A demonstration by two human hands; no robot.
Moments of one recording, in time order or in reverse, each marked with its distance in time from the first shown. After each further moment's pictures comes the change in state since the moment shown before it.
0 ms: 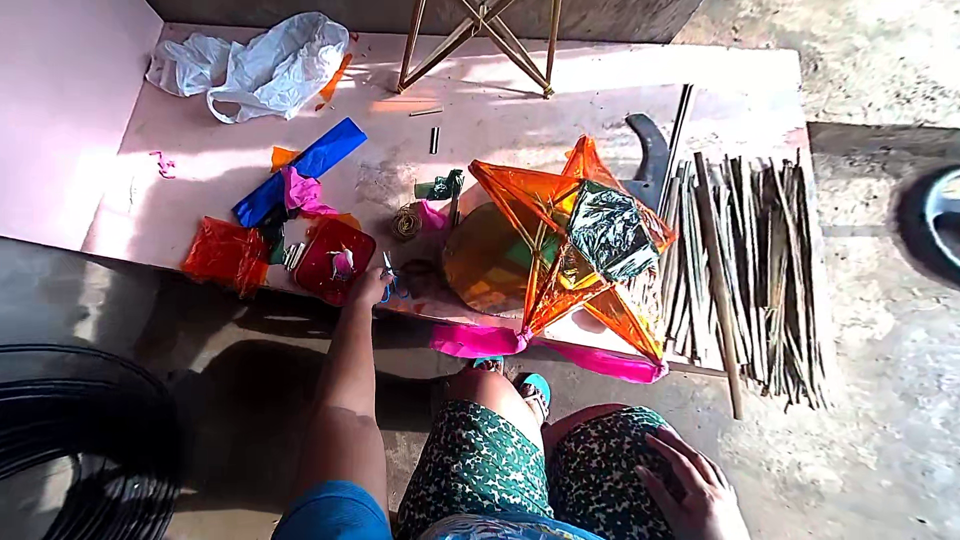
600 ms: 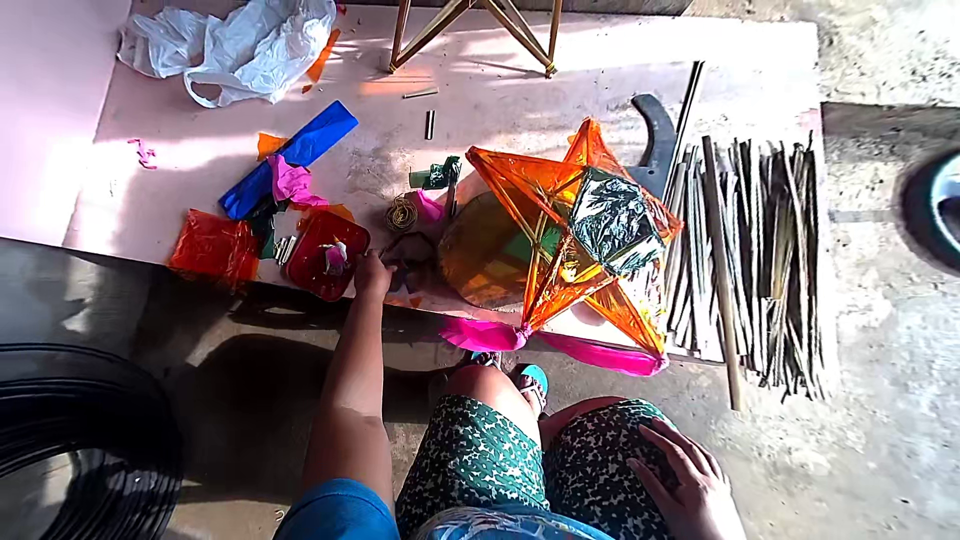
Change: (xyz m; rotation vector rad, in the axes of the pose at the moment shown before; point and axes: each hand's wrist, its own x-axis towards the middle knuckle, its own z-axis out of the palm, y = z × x) left_hand 0.002 0.033 0.013 0.007 0.206 -0.184; right_hand 0.001 0.001 0.004 -0.019 0.004 0.013
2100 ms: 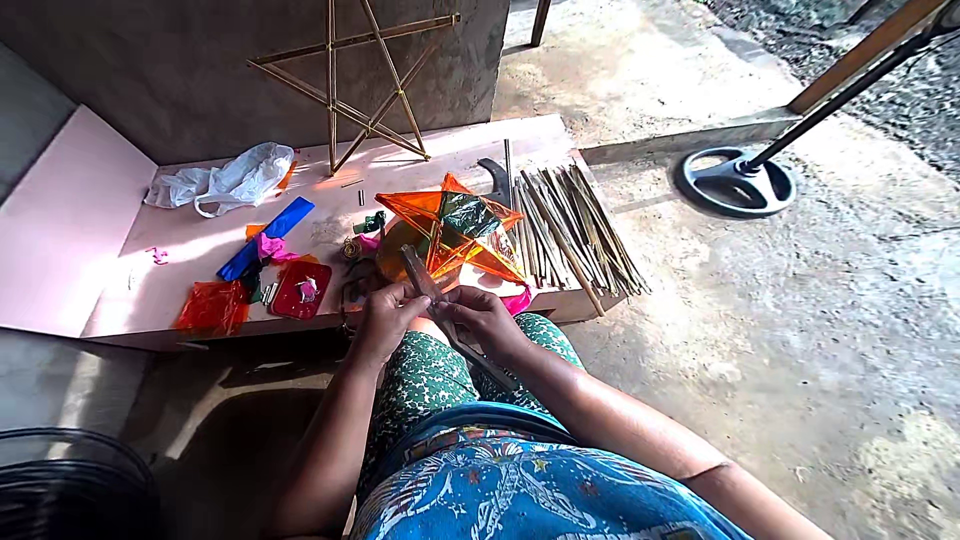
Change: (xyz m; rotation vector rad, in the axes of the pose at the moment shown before) left_hand -0.394 0.065 -0.073 -0.865 -0.212 0.752; right_hand -0.009 -0.212 -0.067 1.178 -0.087 -0.235
